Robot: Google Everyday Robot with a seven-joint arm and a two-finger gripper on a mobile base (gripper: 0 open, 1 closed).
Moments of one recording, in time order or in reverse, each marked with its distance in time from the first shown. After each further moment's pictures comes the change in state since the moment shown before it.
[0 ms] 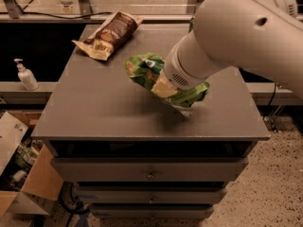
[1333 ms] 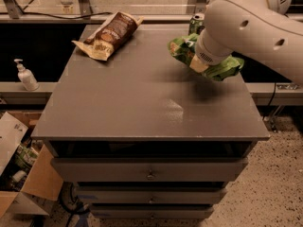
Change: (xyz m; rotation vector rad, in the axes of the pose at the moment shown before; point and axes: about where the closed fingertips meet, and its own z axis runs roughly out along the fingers) arm 0.075 -0.146 0.023 0.293 0.214 0.051
